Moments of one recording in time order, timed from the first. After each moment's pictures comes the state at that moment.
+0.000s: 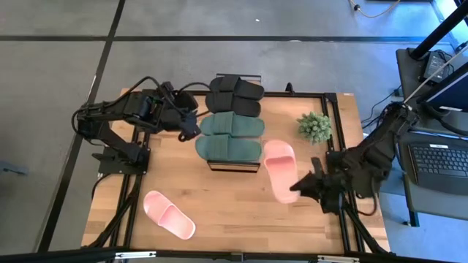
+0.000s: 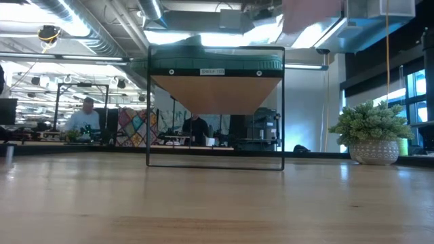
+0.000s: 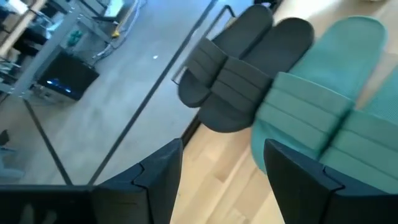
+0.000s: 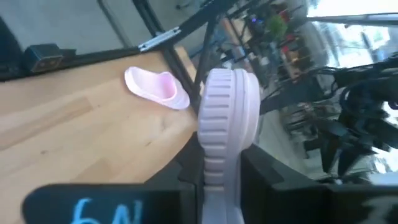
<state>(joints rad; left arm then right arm) -0.09 1.49 1.93 -1.57 -0.81 -0.43 0.83 1.07 1.09 -0.38 0.63 -0.76</state>
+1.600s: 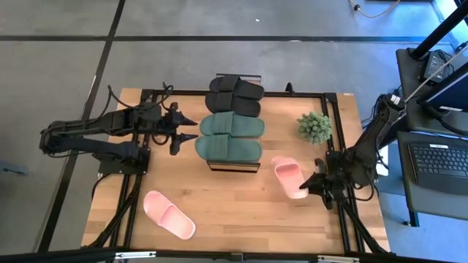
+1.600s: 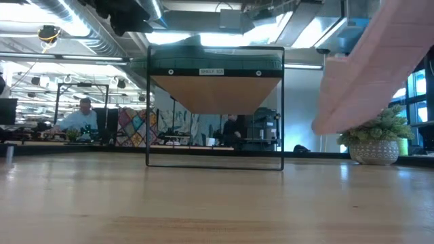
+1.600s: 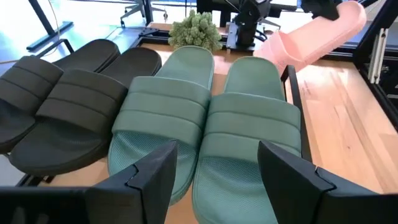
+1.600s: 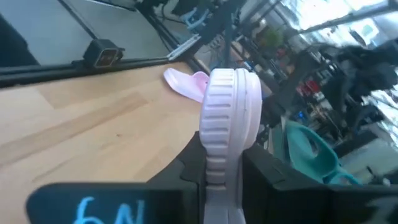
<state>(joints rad) 0.18 0.80 0.82 -0.45 -0.01 -0.02 0.99 0.62 0.23 0.23 0.70 -0.62</state>
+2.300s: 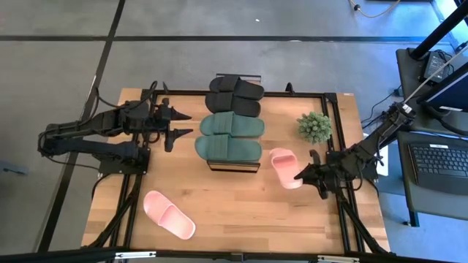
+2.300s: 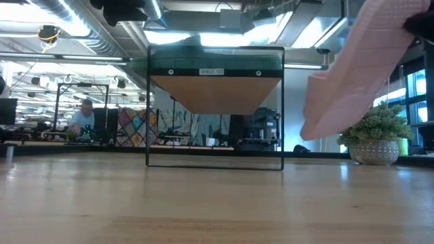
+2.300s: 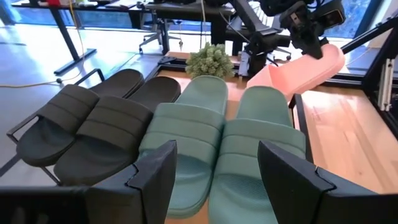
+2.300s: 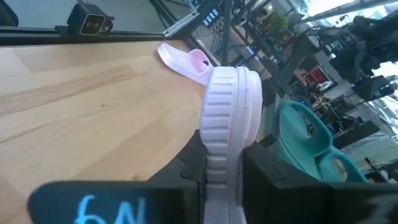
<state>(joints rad) 0.18 0.70 0.82 -0.44 -0.07 -0.01 0.72 0.50 0.22 0.08 0.45 -0.68</state>
